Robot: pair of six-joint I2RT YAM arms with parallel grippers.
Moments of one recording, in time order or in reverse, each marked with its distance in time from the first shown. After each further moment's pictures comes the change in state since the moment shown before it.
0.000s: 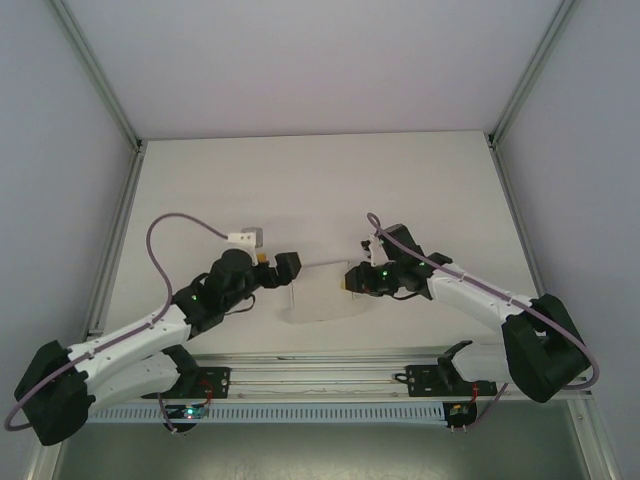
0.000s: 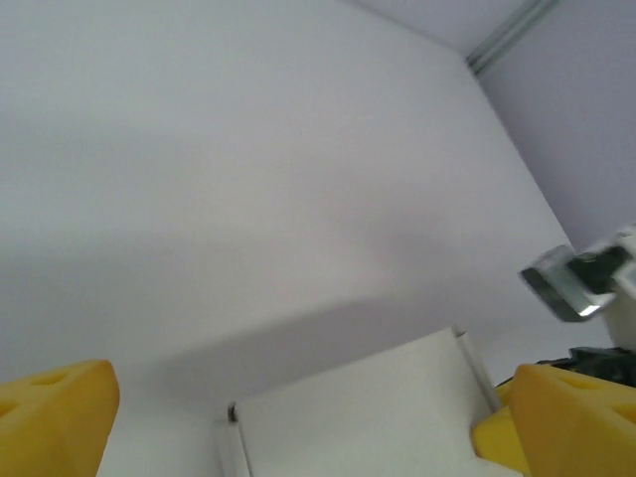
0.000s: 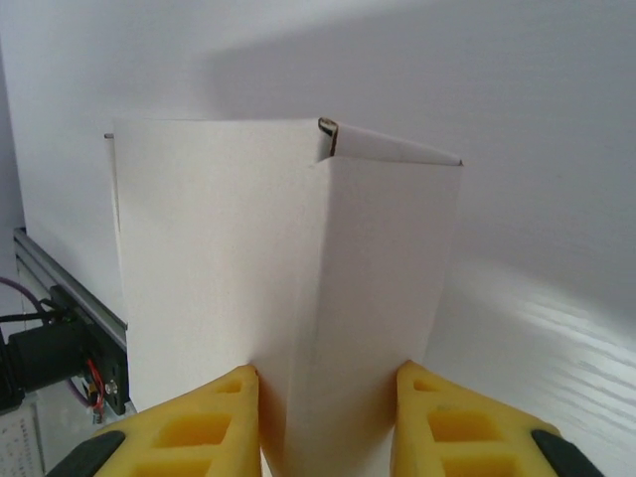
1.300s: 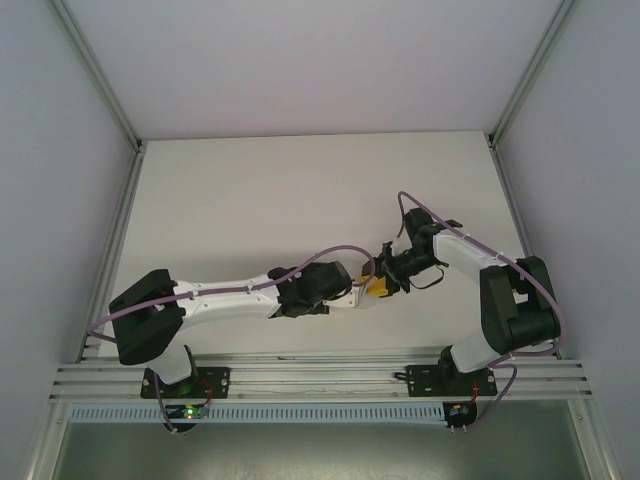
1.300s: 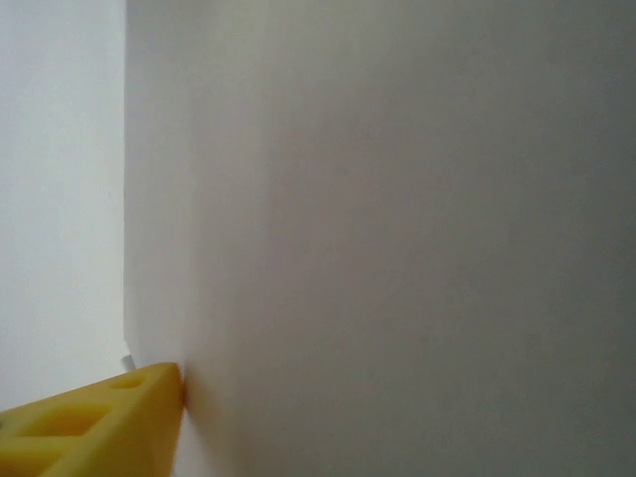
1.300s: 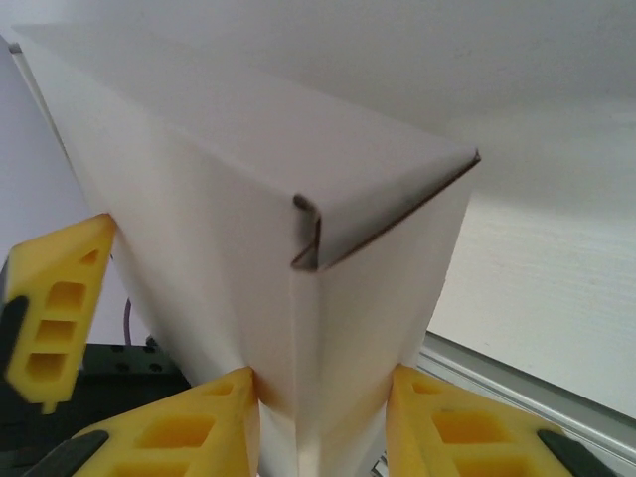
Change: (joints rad) left arm -0.359 0.660 0.483 -0.456 -0.269 1.249; right arm -0.280 0.254 0.202 -0.458 -0.401 0.032
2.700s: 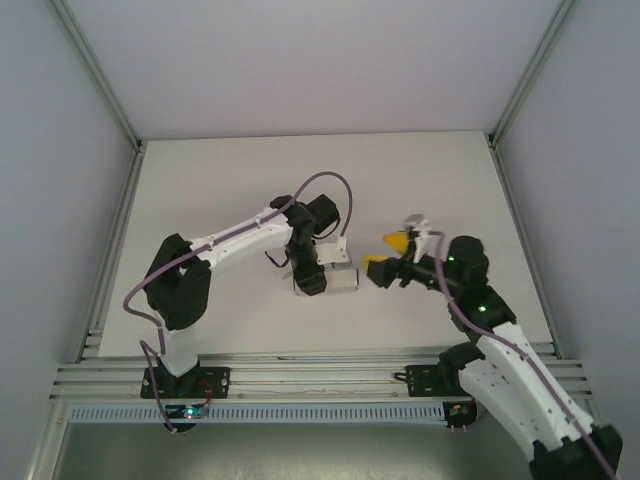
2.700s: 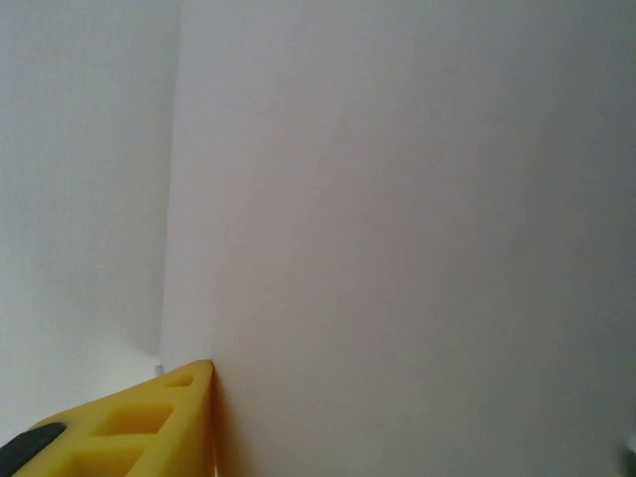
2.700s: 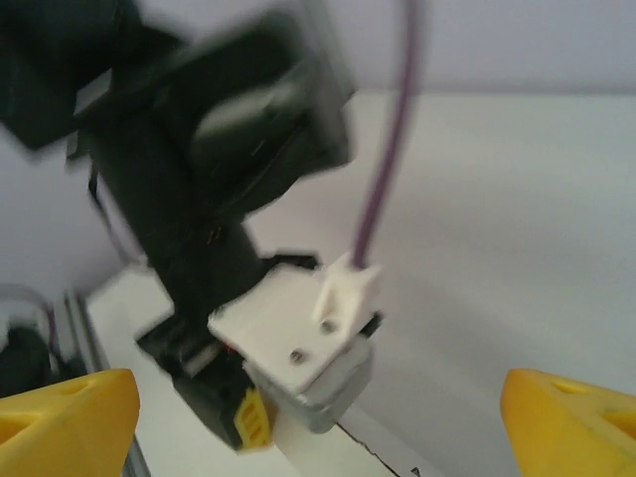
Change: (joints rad) left arm 0.338 0.275 0.533 -0.729 0.711 -0.111; right arm 0.164 -0.845 -0.333 0.714 0.351 -0.466
